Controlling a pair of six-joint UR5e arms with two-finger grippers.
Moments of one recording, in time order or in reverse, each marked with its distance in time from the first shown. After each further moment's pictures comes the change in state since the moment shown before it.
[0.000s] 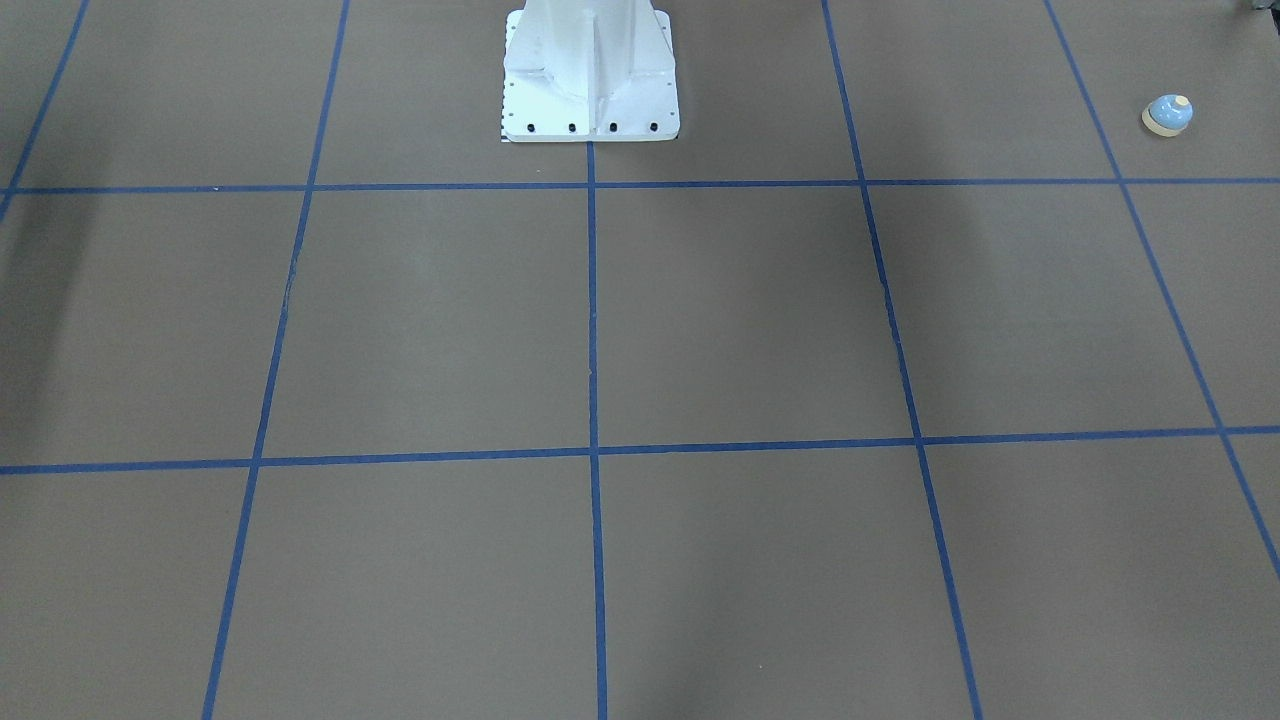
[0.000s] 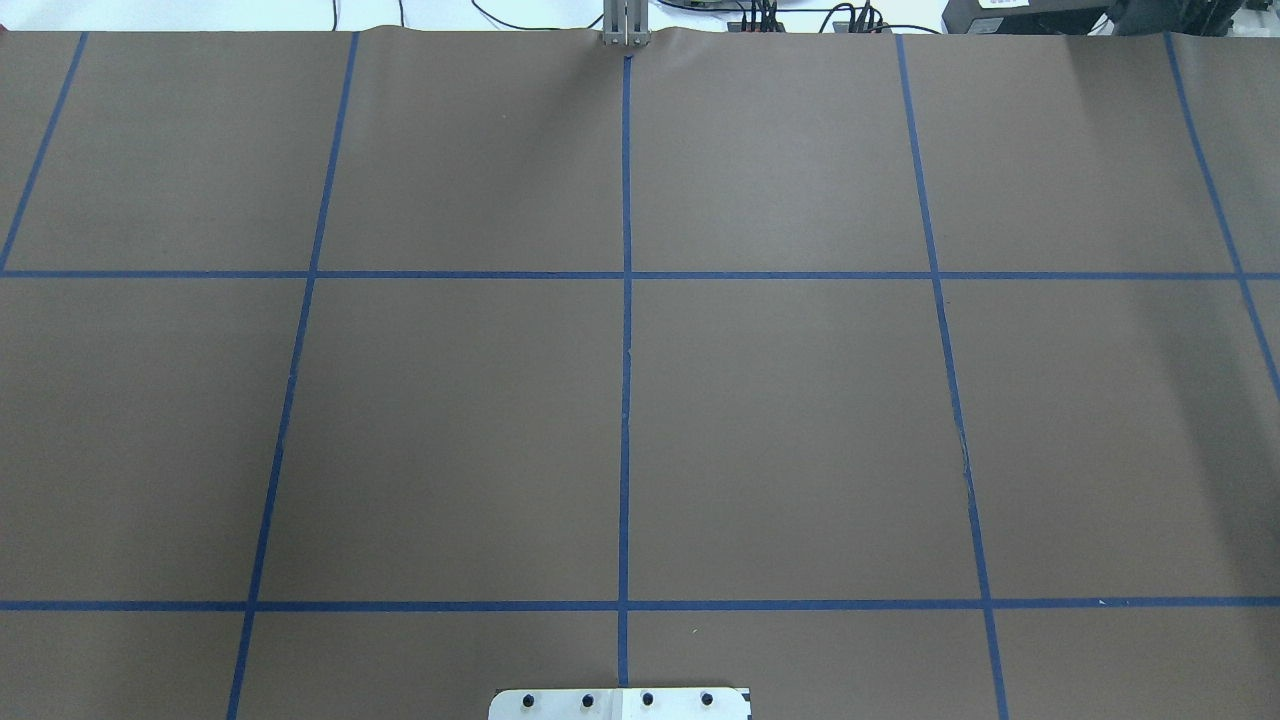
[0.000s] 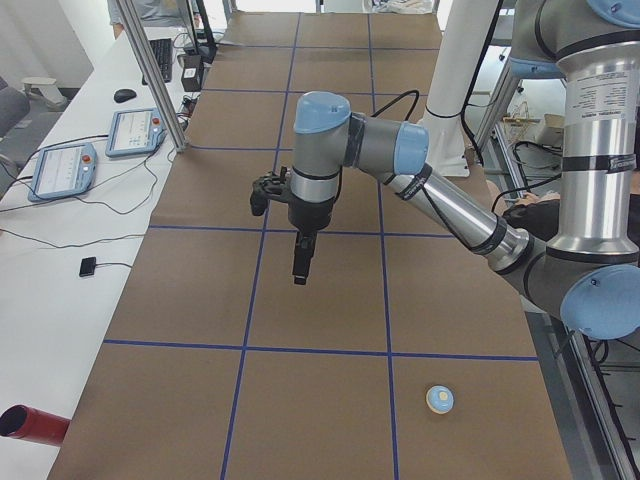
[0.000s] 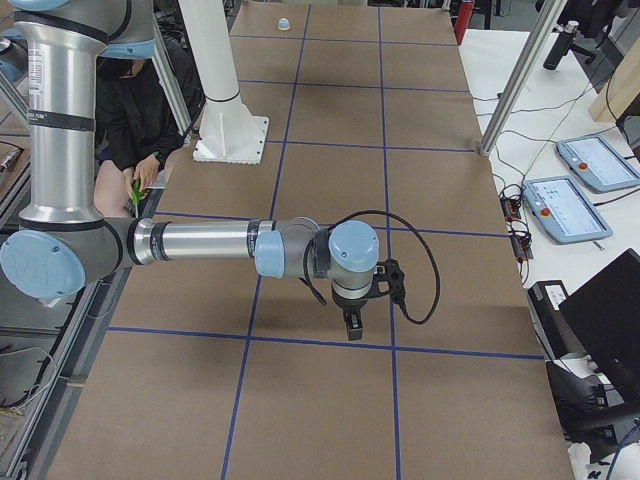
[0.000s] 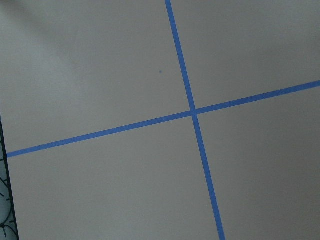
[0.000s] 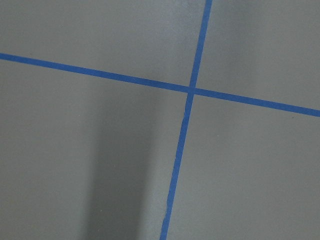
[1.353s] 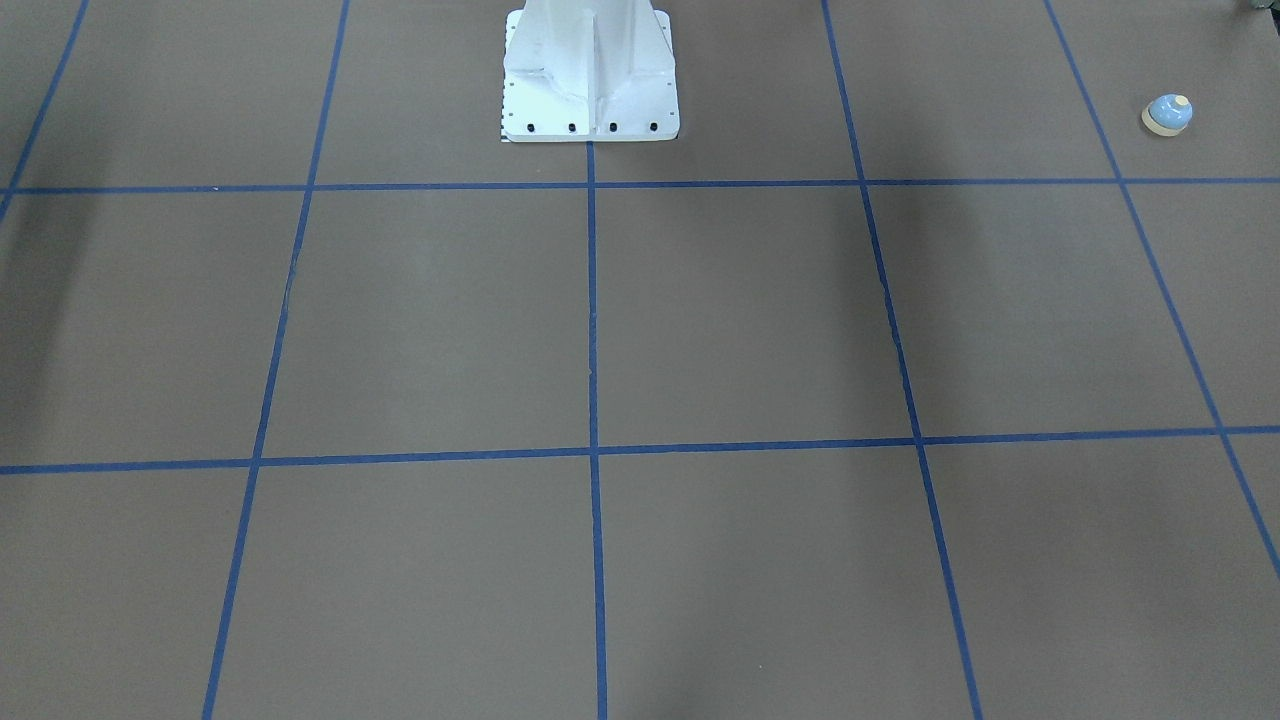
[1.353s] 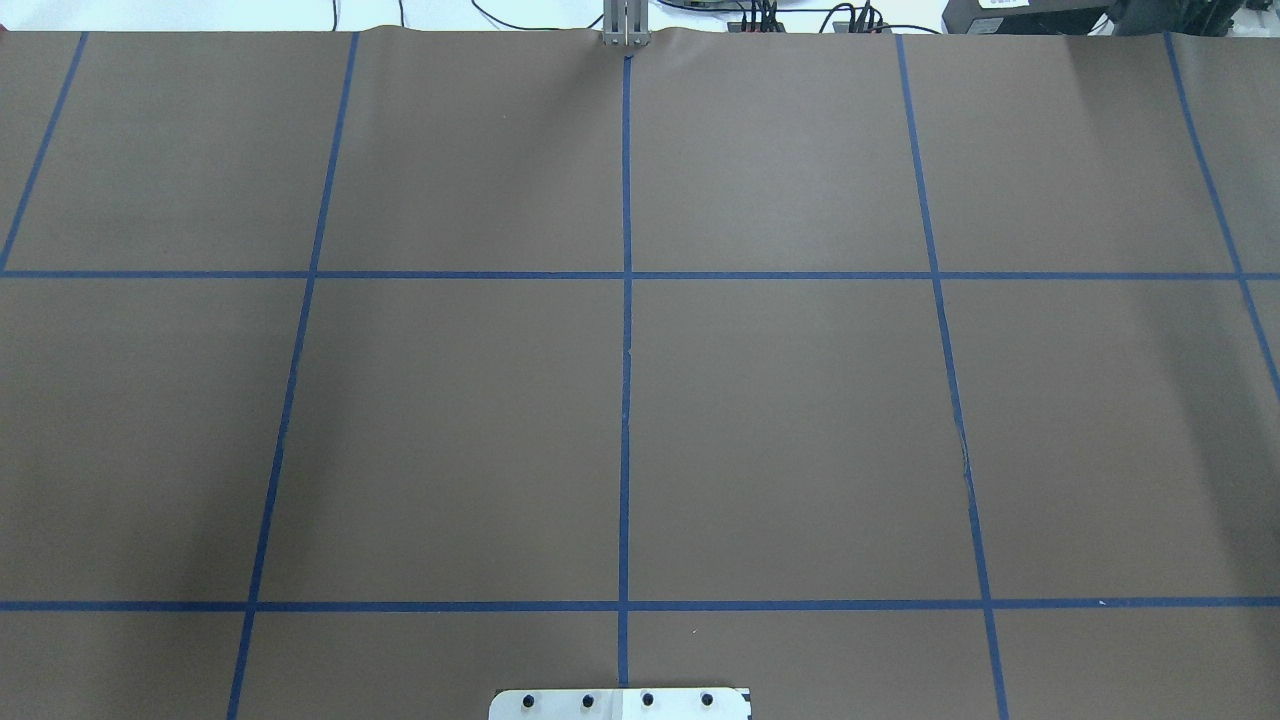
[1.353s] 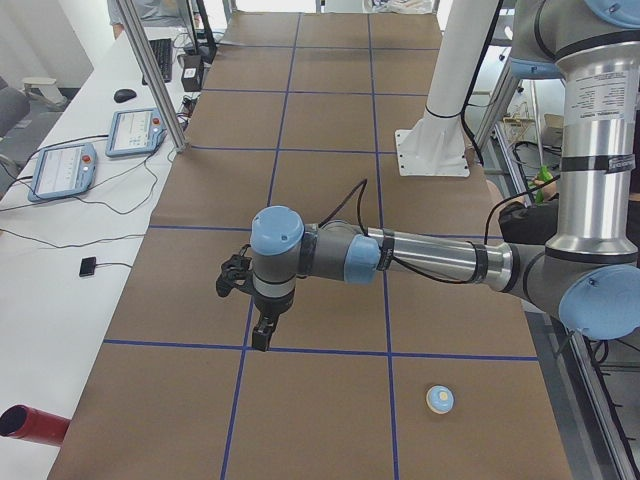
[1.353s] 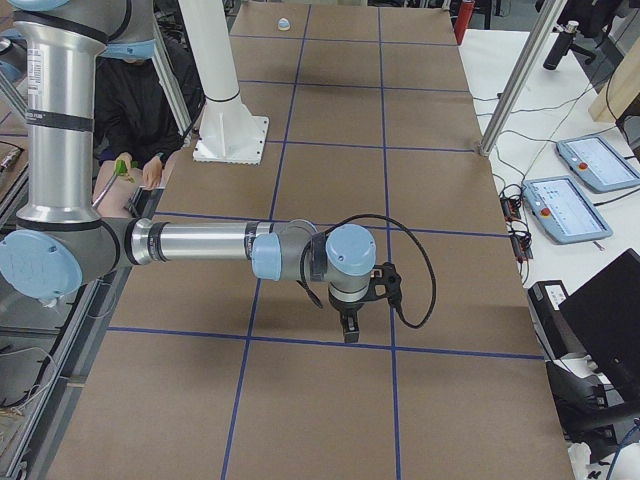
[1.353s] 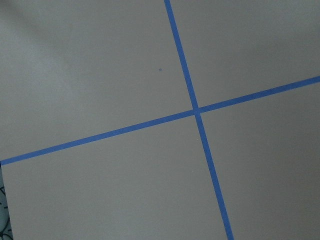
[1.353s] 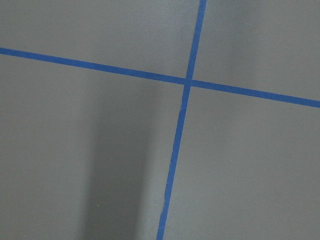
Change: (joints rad) left arm -0.010 -0.003 0.508 -0.518 -0.169 0.212; right arm 0.000 -0.010 -0.002 0.002 -0.002 0.000
